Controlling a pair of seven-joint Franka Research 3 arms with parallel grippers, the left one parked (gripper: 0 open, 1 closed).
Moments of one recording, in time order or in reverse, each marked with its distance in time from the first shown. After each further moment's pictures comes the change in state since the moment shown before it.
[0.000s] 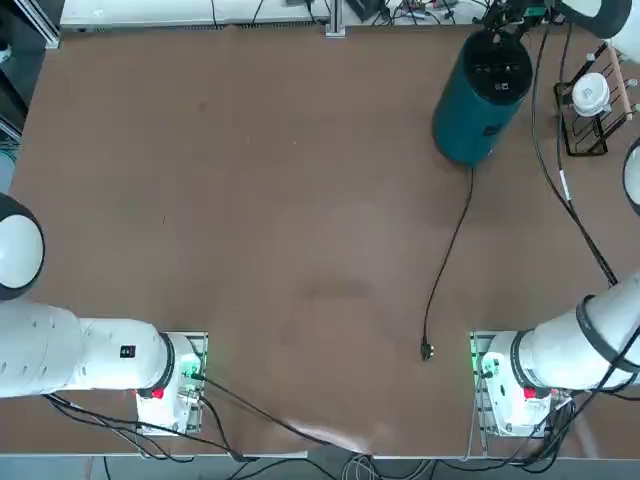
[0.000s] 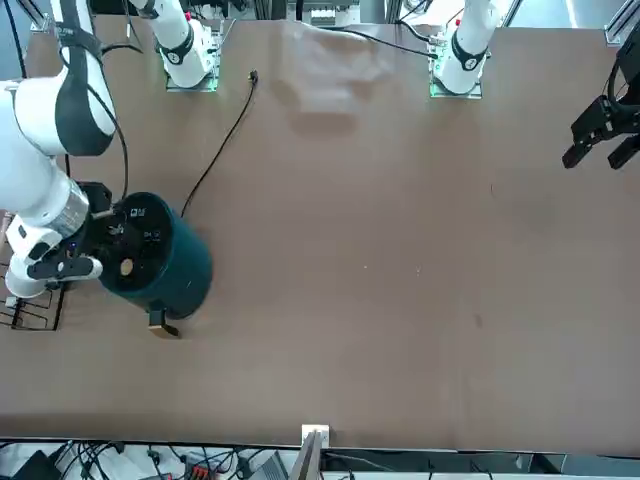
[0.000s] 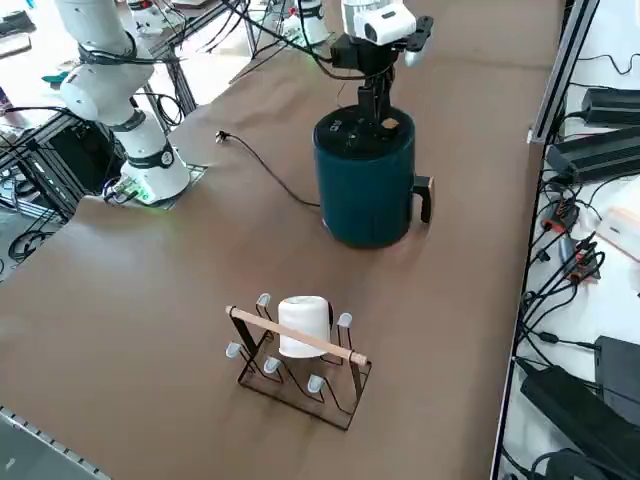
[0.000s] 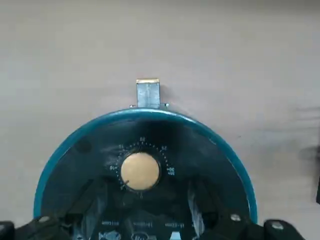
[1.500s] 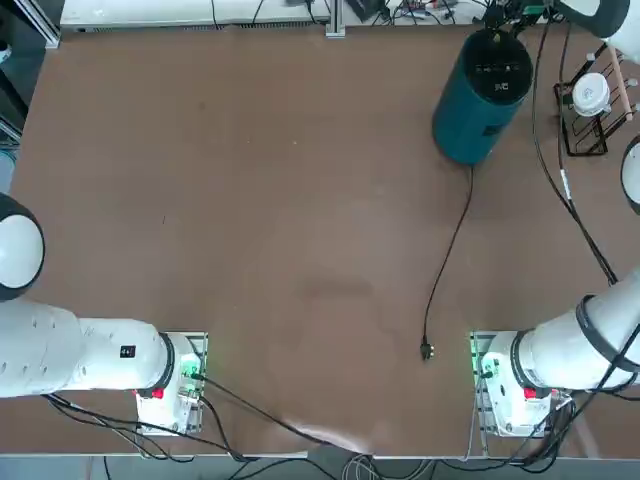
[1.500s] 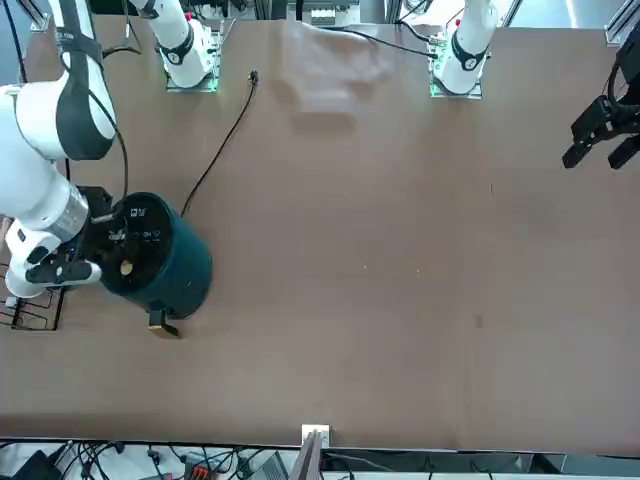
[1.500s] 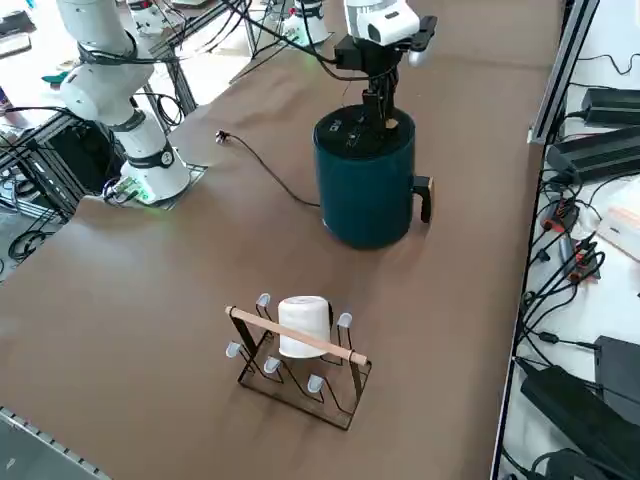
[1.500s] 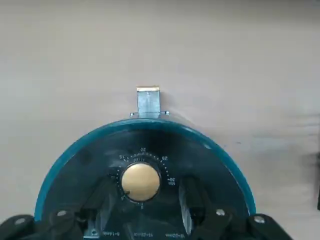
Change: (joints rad) arm 0.004 0.014 0.000 0.012 0.000 0.023 0.001
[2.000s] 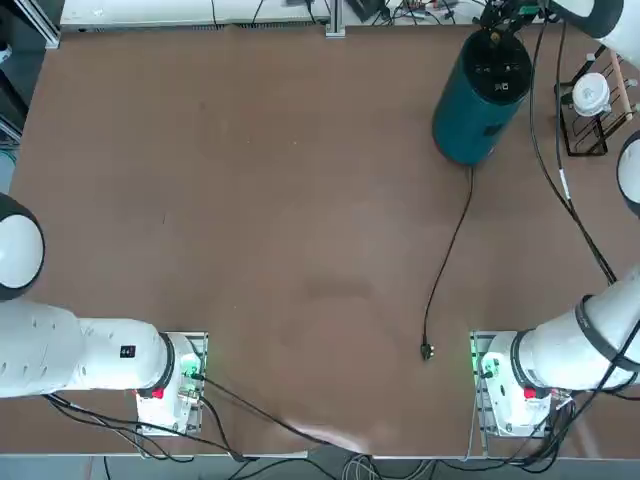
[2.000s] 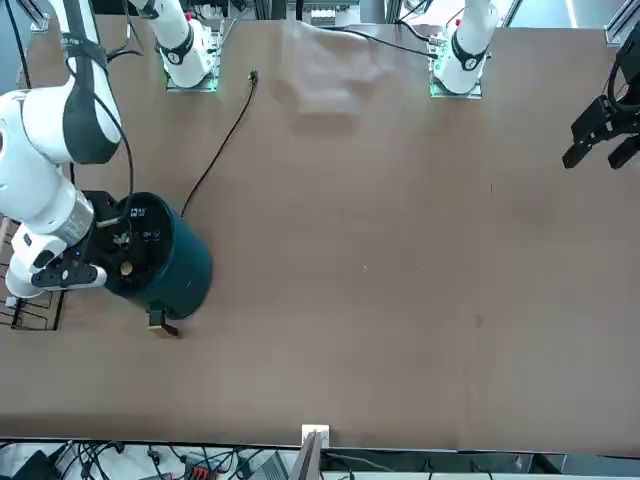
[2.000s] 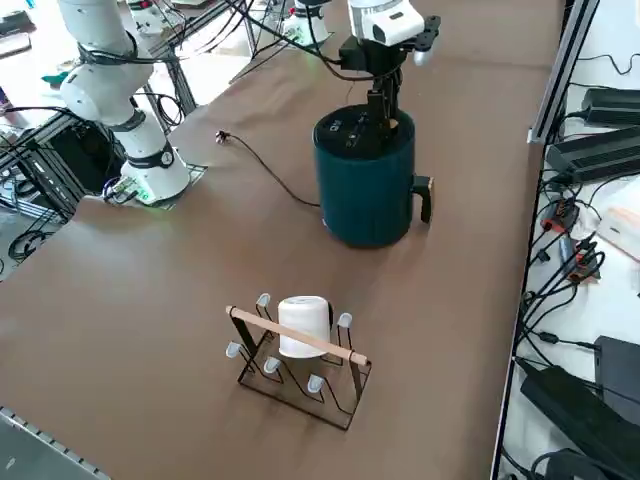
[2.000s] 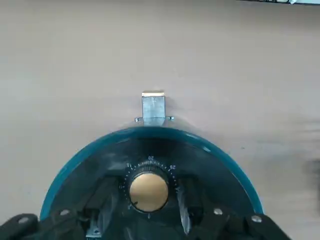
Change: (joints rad) arm 0.008 0.014 0.000 0.014 0.000 0.009 0.000
